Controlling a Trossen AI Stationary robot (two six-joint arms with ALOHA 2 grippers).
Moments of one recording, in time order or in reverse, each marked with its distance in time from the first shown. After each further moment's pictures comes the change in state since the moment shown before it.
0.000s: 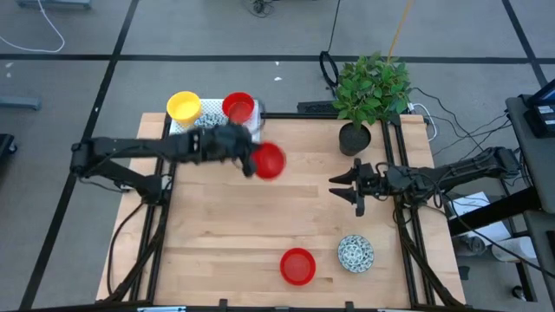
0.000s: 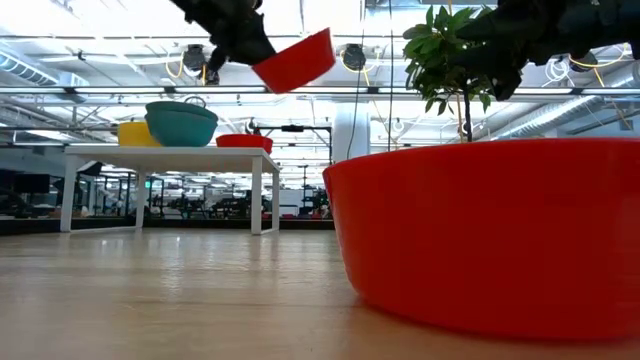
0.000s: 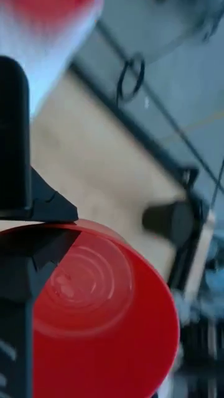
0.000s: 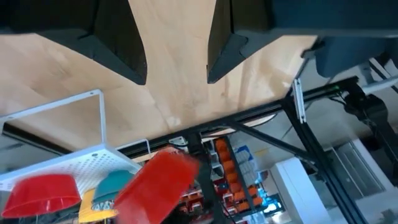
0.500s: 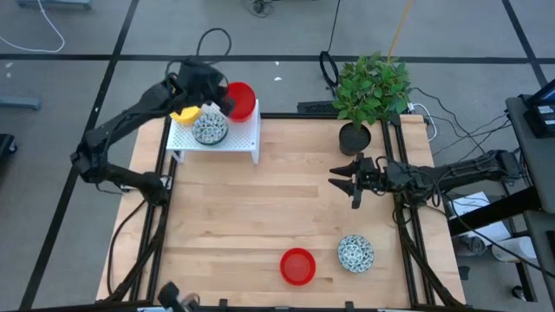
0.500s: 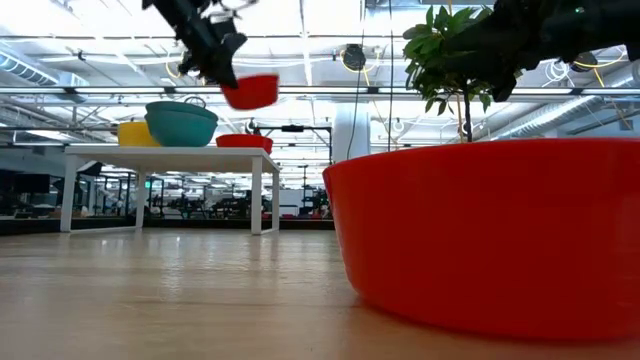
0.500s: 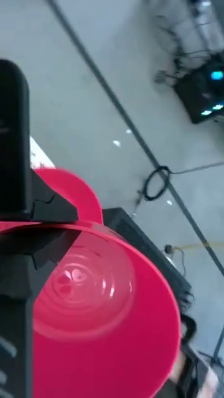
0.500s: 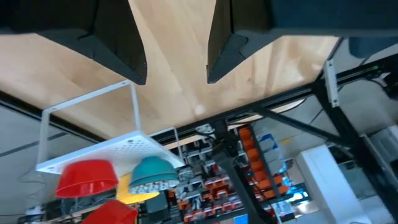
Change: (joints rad) left arm 0.596 0.031 0.258 -0.304 0.140 0.208; right arm -0.062 0.000 0.000 0.018 0.061 -0.024
